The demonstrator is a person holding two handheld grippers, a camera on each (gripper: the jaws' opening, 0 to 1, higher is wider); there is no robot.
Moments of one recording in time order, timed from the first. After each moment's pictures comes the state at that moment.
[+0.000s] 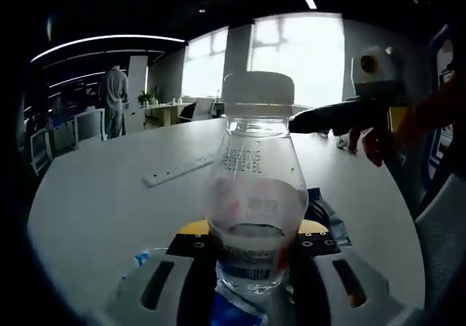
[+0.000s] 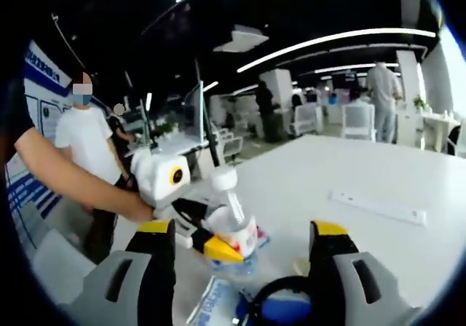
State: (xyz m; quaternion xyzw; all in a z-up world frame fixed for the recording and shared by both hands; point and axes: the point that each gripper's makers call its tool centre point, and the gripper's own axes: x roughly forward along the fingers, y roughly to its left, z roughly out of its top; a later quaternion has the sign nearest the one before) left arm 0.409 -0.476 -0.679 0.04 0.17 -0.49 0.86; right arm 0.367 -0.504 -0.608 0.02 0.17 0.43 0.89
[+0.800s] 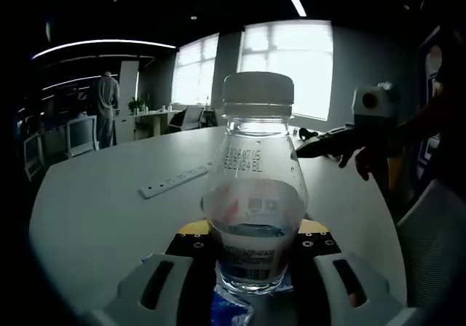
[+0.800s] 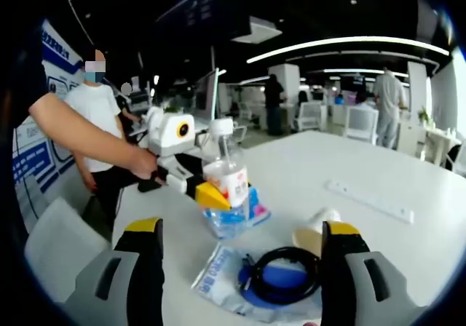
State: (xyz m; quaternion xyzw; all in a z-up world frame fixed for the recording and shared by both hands) left arm 0.385 -0.465 -0.645 0.03 0.15 -0.52 0.84; right arm 0.319 -0.532 -0.618 -0.04 0.17 0.44 0.88
